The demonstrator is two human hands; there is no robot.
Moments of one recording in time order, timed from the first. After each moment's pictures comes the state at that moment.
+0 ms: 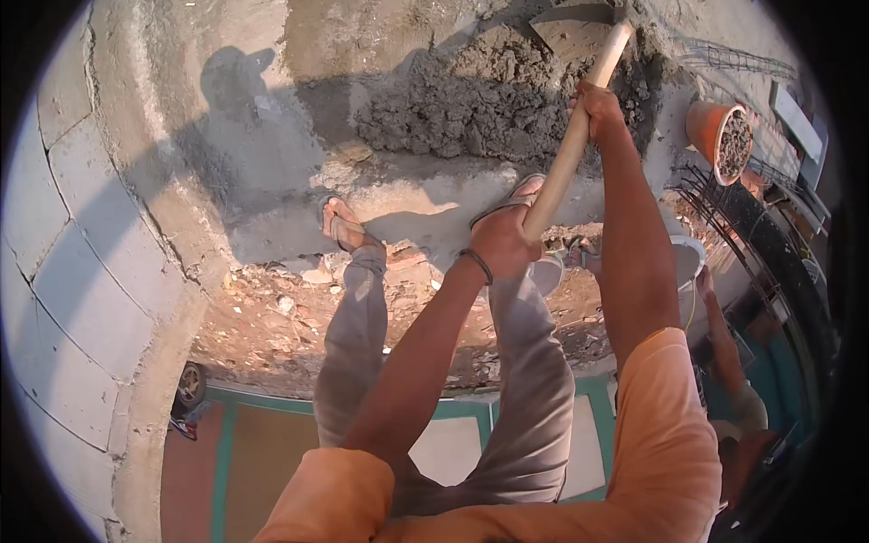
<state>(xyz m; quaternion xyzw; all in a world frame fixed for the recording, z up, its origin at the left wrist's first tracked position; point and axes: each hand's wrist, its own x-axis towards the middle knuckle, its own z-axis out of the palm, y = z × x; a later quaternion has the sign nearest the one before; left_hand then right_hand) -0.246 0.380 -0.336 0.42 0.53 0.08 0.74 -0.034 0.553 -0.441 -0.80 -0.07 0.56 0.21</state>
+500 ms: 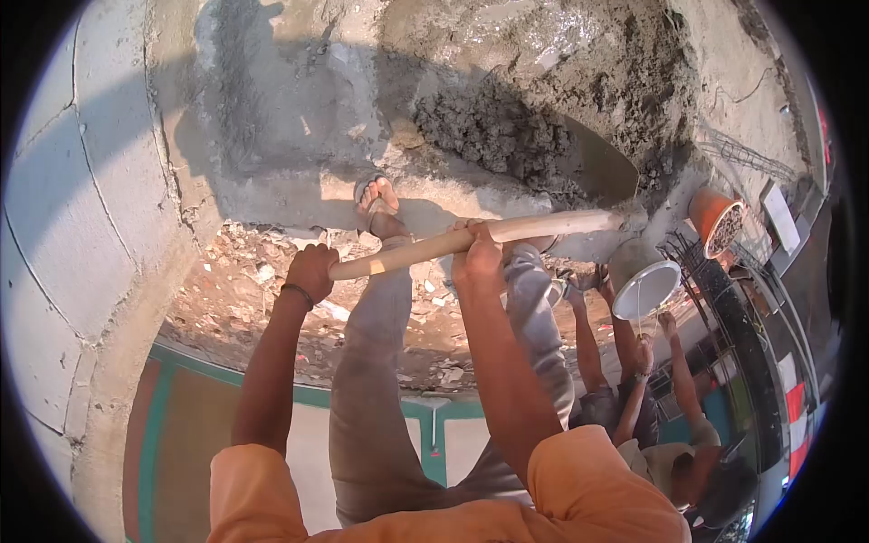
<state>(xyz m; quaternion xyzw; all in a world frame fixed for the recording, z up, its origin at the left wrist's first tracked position) -0.635 0.246 -0.356 0.62 0.59 -0.19 0.49 -0.351 0.318 -0.395 -0.70 0.18 0.55 0.41</state>
